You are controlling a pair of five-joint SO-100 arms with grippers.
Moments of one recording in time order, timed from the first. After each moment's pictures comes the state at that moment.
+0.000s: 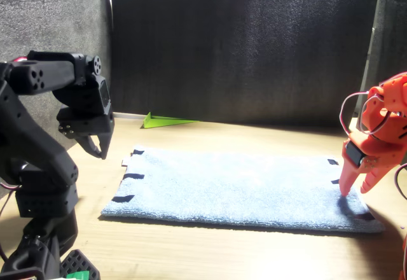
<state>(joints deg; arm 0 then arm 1) 66.8 113.2 120.1 79.3 84.6 99.6 104.4 128.8 63.9 83.6</state>
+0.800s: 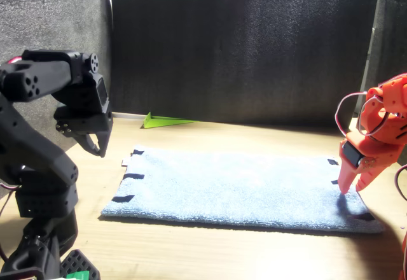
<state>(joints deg) 66.8 117.3 121.1 80.7 84.6 100.3 107.0 130.2 63.2 81.6</state>
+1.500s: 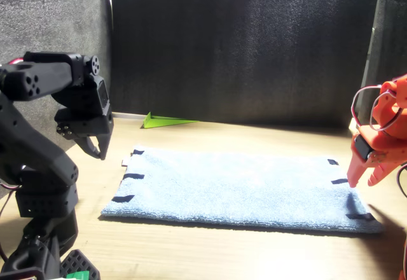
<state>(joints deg) 66.7 116.7 122.0 80.3 84.3 95.9 110.0 131.0 65.5 85.5</state>
